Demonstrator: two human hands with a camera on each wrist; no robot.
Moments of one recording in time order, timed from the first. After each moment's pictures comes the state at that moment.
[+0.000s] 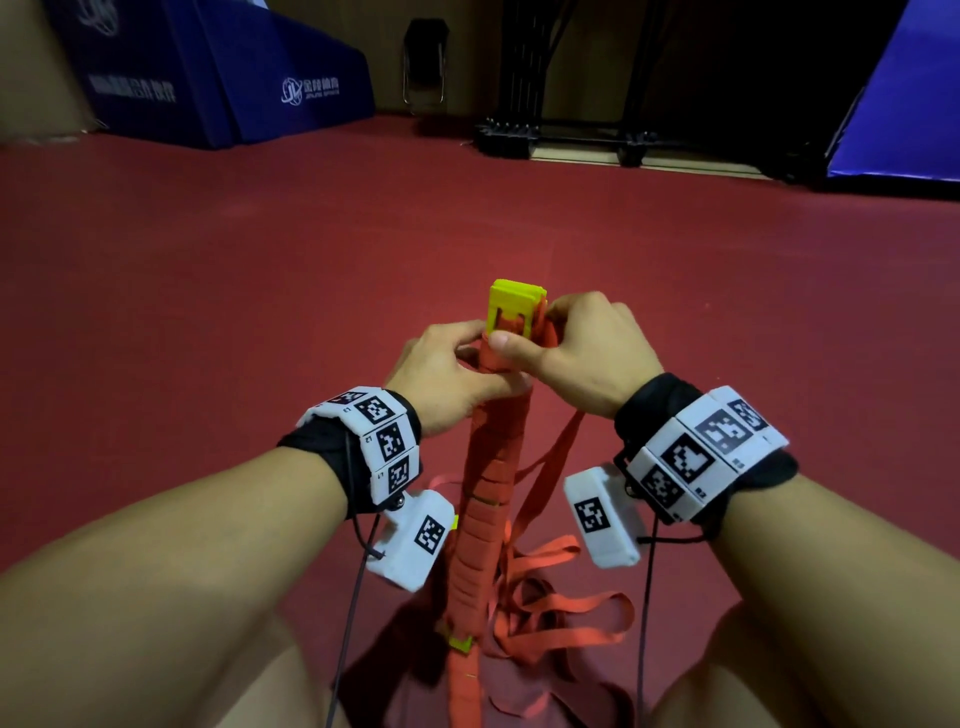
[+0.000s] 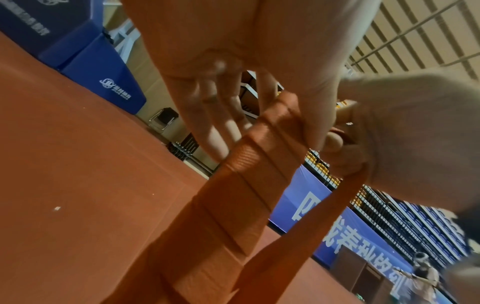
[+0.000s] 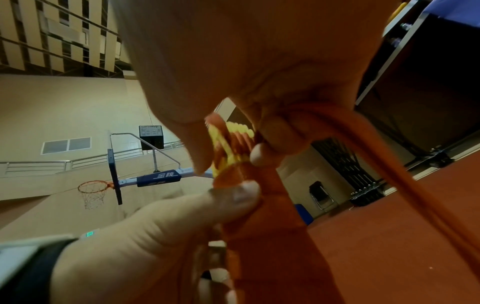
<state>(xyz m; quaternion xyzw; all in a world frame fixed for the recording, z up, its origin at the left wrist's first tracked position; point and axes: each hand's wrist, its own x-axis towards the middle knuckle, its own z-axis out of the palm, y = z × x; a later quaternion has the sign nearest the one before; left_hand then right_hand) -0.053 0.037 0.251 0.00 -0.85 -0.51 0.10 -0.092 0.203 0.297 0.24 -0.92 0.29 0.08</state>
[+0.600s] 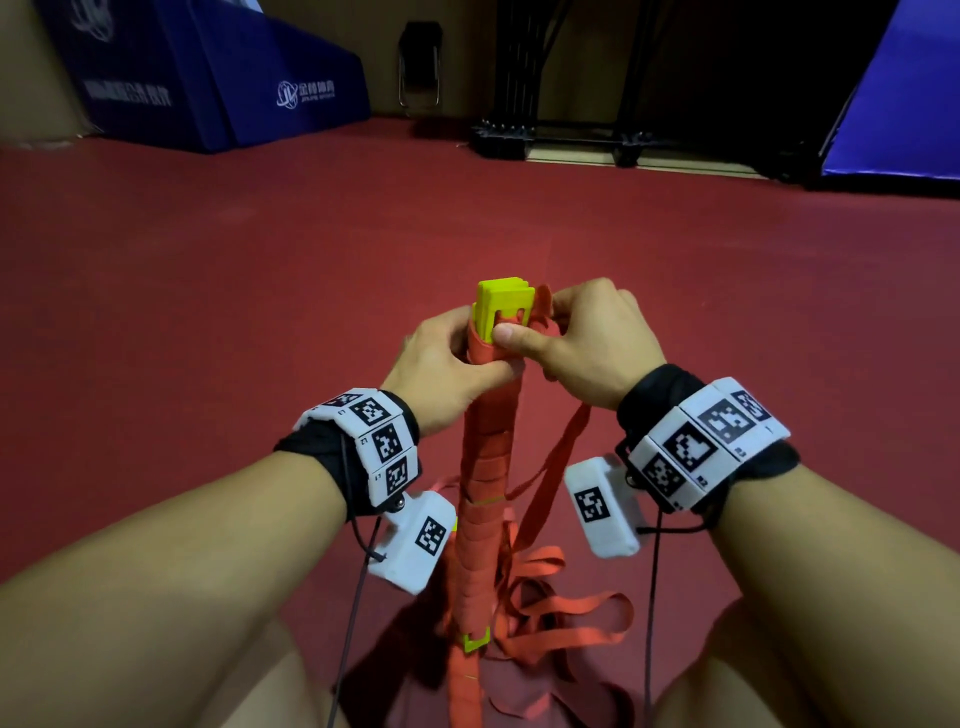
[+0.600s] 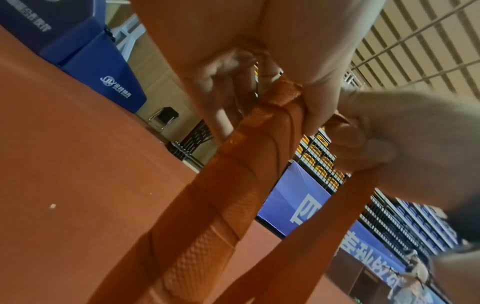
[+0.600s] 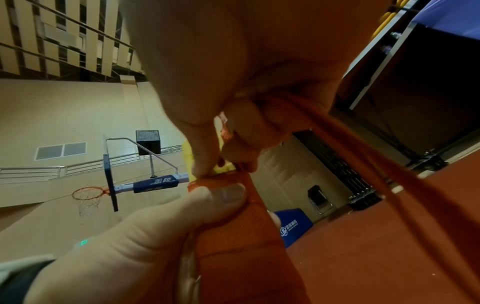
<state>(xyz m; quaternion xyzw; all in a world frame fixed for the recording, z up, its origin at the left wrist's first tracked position) -0.054 0.041 0.252 -0.02 -0.84 -0.51 0.16 -0.105 0.207 0.295 0.26 -0.91 0.32 0.11</state>
